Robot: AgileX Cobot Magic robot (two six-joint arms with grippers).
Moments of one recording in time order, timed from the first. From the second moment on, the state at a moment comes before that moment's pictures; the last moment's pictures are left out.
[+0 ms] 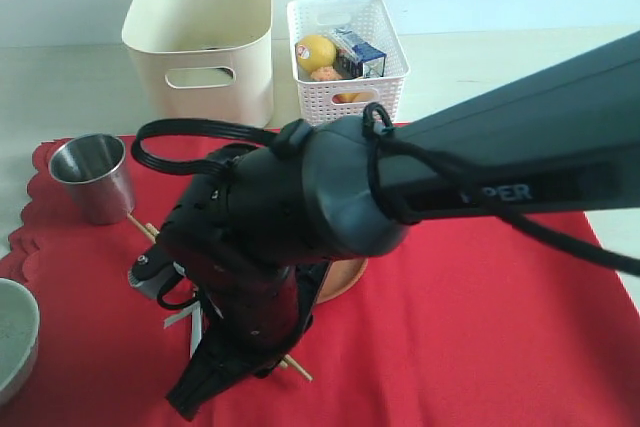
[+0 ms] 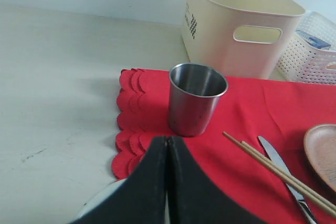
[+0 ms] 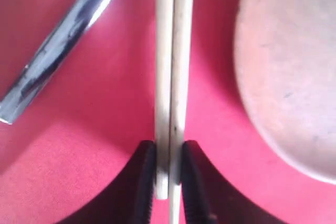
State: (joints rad) left arm -0.09 0.01 0.00 -0.03 0.37 -0.11; right arm 1.11 2.04 -1.27 -0.15 0.84 0.39
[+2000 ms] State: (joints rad) left arm -0.09 0.01 0.00 -0.03 0.37 -0.11; right arm 0.69 2.48 -2.04 -0.28 0.02 0.43
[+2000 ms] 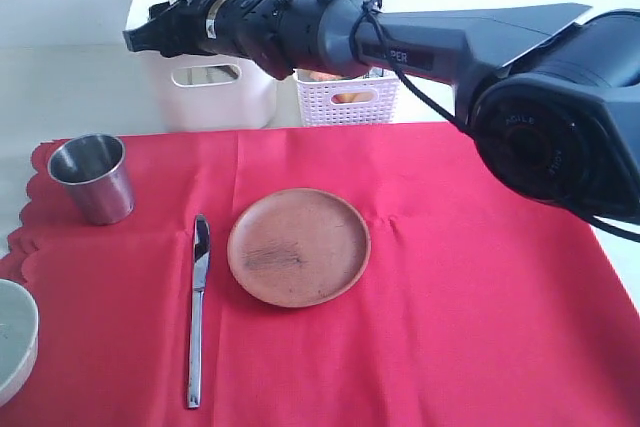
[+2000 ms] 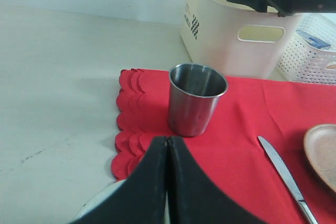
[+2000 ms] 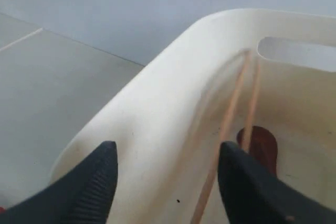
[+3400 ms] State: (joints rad) left arm -0.09 0.01 0.00 -0.03 0.37 -0.11; right arm 0.81 2.03 -2.03 0.32 1.10 -0.27
